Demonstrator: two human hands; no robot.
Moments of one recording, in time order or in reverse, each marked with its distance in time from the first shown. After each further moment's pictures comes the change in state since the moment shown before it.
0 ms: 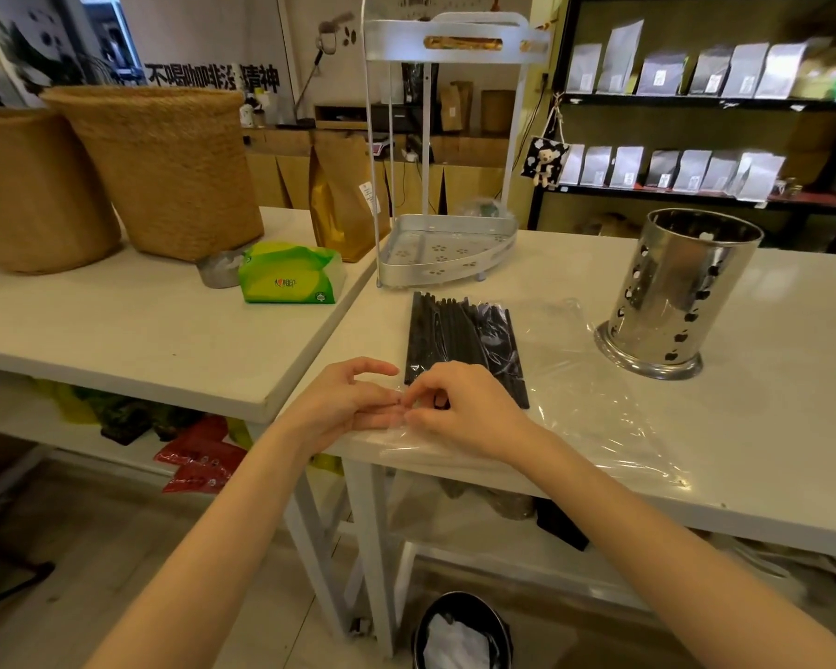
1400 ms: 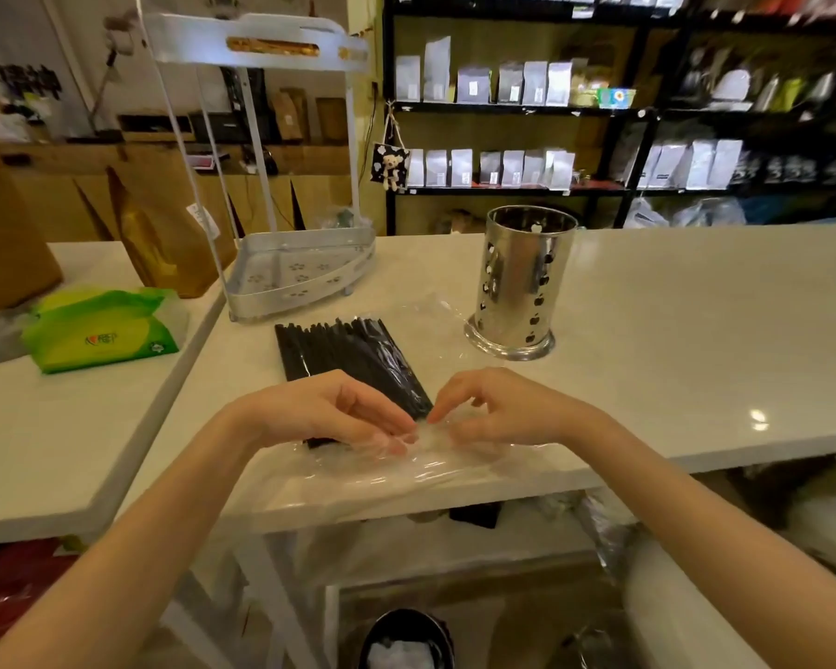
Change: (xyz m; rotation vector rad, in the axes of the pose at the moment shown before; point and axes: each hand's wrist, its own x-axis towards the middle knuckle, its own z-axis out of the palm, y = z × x) left_hand 0.051 0.041 0.061 0.674 -0.911 0.192; right_hand -0.069 0.058 -0.082 0.017 -0.162 0.359
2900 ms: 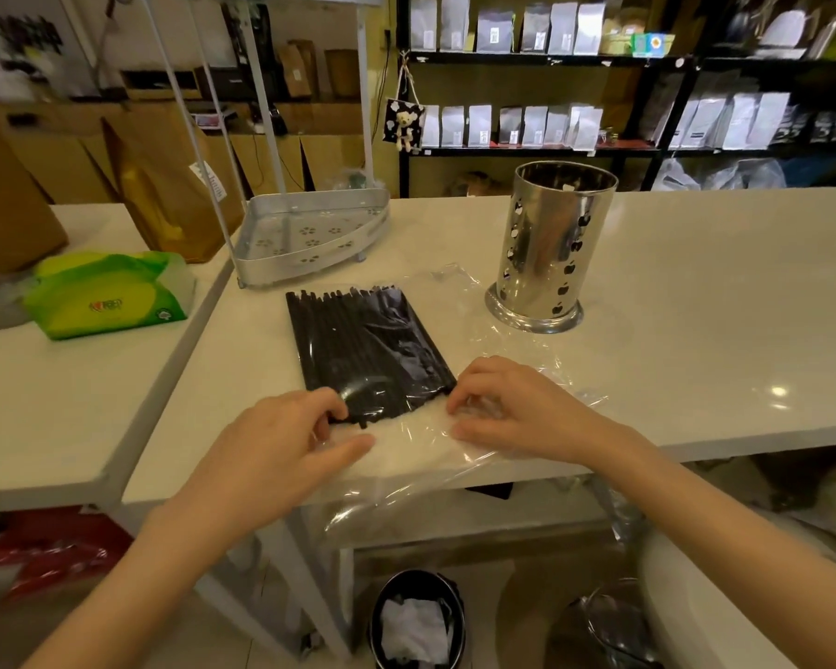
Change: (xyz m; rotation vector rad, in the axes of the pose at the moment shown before) left_hand -0.053 -0.016 0.049 0.680 0.688 -0.124; right_hand -0.002 0.010 0.029 -0.081 0.133 -0.089
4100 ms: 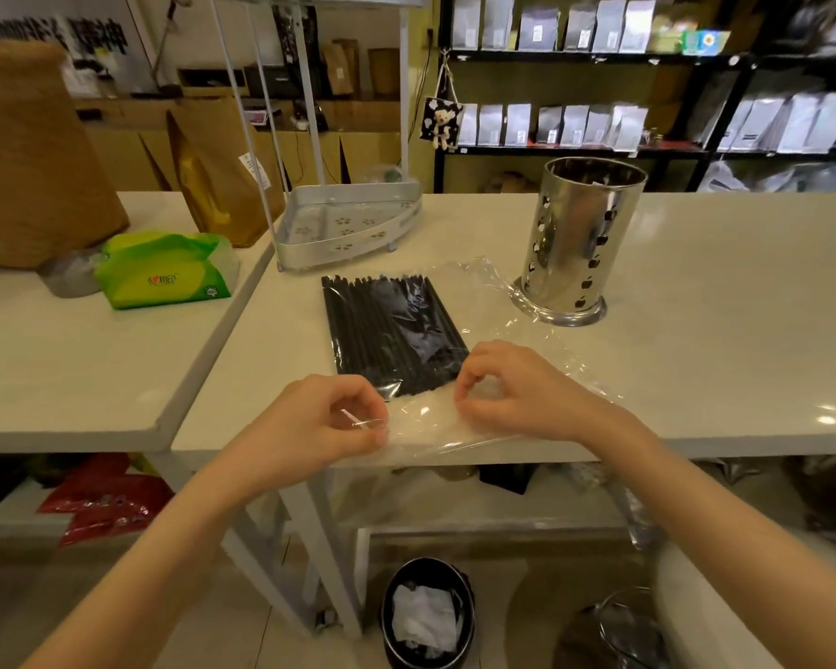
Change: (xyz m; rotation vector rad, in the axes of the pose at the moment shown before) left_hand -0.016 0.017 -0.008 -0.478 -0.153 -0.119; right_hand 0.004 -0.020 0.001 0.063 0.005 -0.036
